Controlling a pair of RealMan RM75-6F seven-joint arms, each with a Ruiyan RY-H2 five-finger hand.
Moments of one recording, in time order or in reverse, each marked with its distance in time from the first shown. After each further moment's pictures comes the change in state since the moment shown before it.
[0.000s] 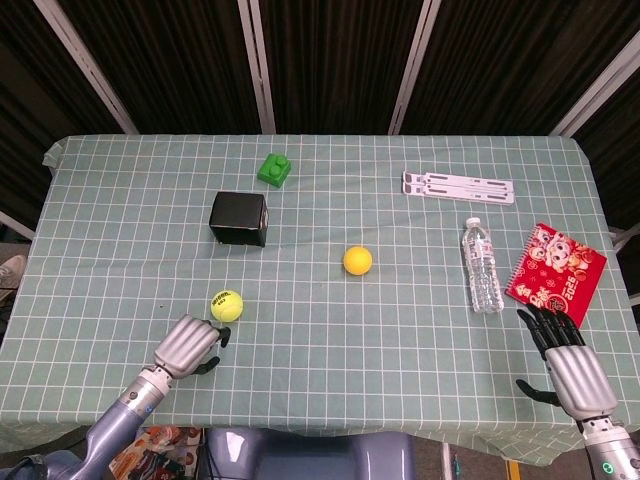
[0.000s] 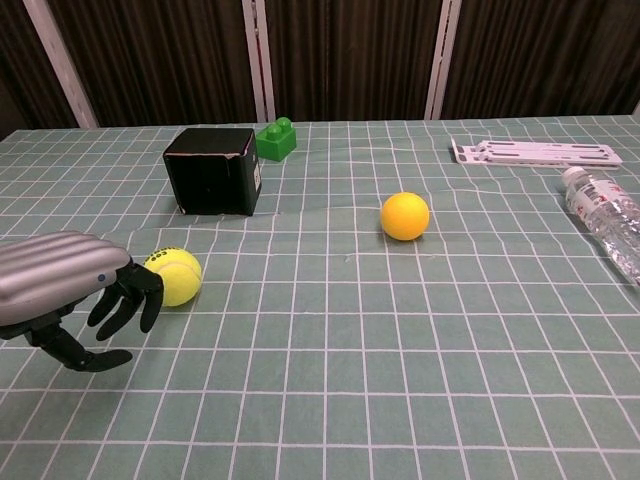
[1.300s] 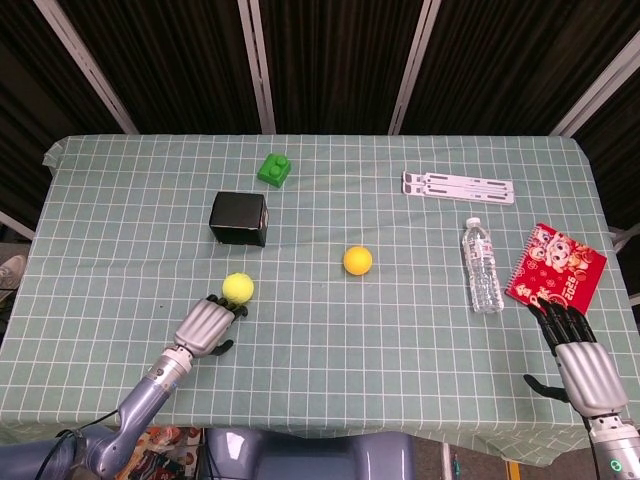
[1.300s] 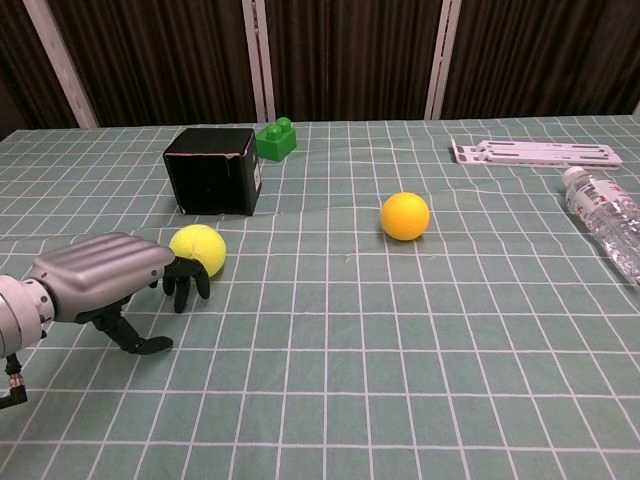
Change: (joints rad) left arm -0.110 -0.155 -0.027 0.196 -0.128 -0.020 0.011; right arm -0.005 0.007 0.015 0.009 0.020 0.005 0.015
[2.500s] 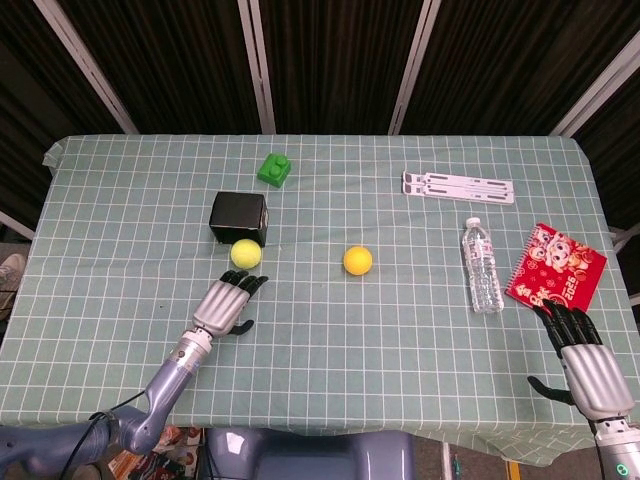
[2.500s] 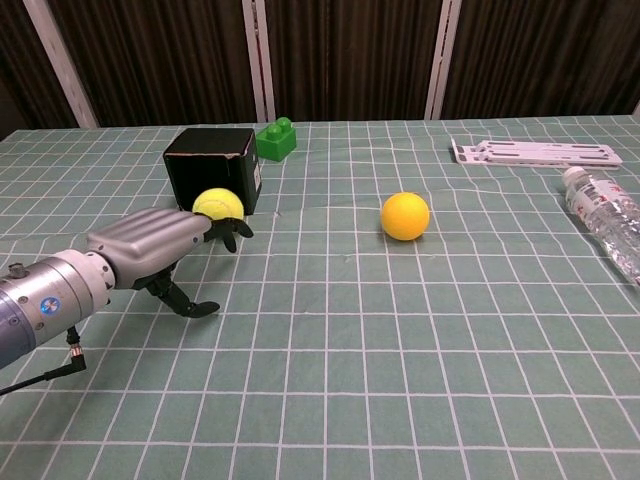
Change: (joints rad) left arm -0.078 -0.151 -0.078 0.179 -0.042 0.020 -0.043; right arm -0.012 0.022 -0.002 -0.011 -0.005 0.016 0.021
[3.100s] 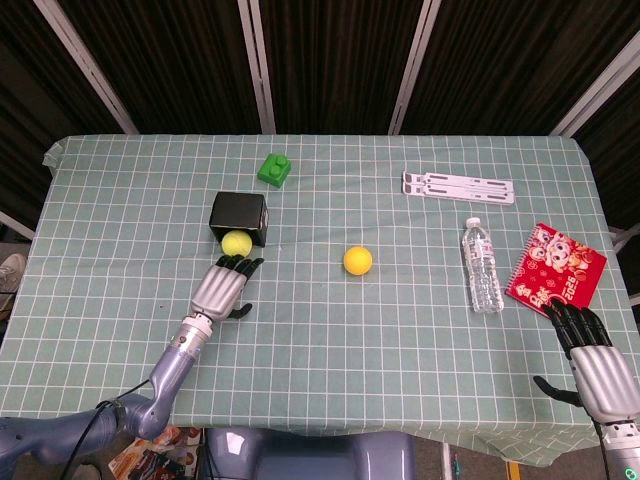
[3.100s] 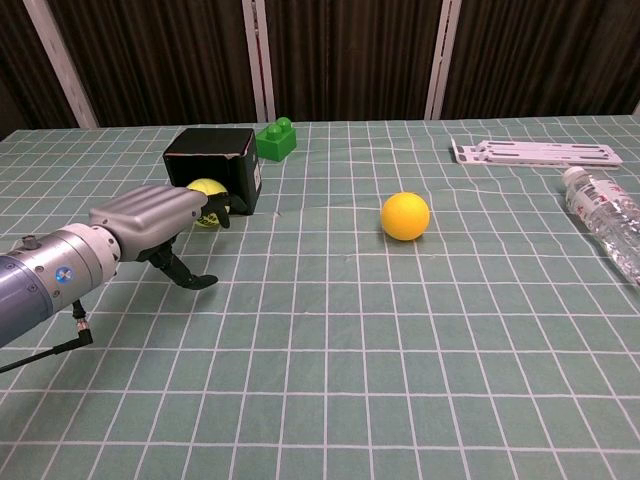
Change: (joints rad) left arm -0.040 -0.009 -0.048 0.050 -0.059 -0.001 0.022; right arm -0.018 0.015 0.004 -0.002 -0.005 0.037 0.022
